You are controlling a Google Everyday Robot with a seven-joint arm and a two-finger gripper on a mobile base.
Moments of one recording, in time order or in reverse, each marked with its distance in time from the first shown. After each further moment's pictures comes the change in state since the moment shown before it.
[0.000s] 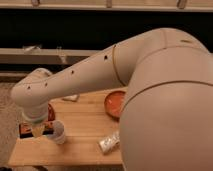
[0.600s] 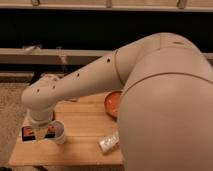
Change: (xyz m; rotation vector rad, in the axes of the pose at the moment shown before) arm 0.005 0.005 0.026 -0.017 -0.064 0.012
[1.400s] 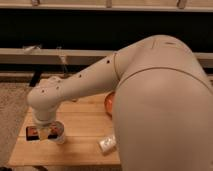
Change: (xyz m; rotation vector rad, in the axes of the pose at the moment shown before) arm 0.021 -0.001 0.012 -0.007 0.002 0.041
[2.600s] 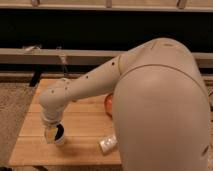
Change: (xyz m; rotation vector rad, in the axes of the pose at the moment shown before) arm 0.027 -0.012 0.011 0.034 -0.009 0.050
